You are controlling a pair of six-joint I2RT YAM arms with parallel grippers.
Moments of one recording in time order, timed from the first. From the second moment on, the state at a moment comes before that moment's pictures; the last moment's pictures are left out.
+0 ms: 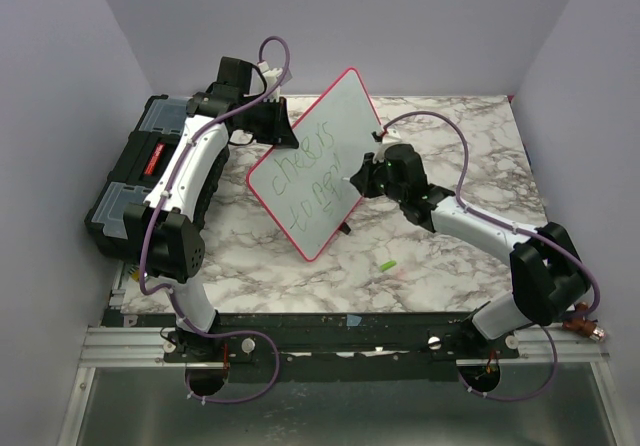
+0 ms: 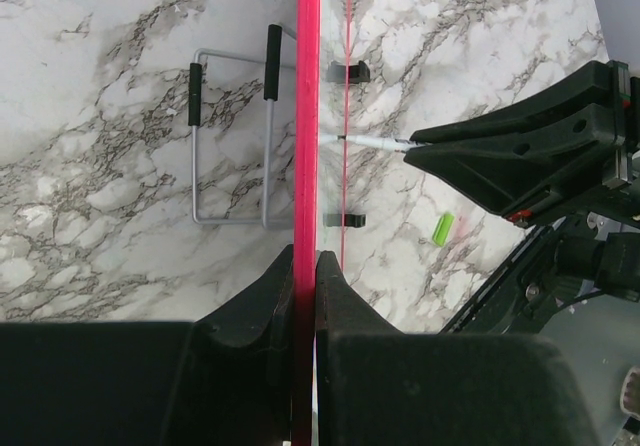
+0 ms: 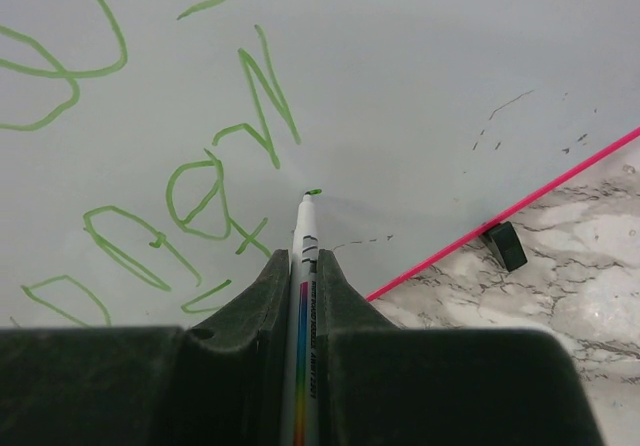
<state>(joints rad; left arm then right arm) -0.24 1.78 1.84 -0.88 0.61 -0.09 0.61 1.51 0.95 0.13 0.01 0.34</state>
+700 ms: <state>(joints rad) -0.23 1.78 1.84 -0.88 0.61 -0.08 0.61 1.51 0.90 0.13 -0.03 0.34</state>
